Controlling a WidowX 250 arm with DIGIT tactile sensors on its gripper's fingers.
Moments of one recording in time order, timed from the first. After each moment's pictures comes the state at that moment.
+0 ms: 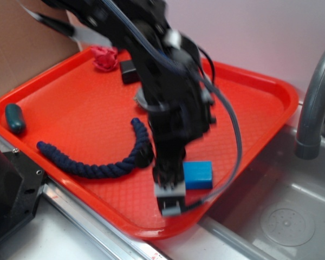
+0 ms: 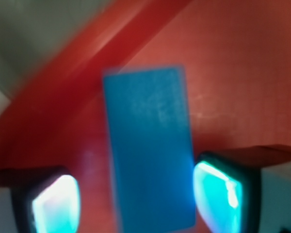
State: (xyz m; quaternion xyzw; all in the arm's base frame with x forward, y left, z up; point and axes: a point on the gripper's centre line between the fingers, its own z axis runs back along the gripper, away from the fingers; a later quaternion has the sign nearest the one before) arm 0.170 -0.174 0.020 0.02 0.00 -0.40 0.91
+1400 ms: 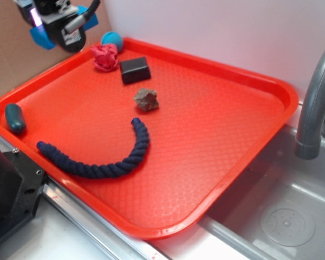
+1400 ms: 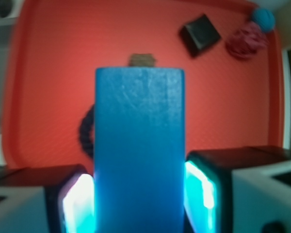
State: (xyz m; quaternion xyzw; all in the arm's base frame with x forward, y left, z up) arm 0.160 -0.041 0.174 0.02 -0.01 -0.03 1.00
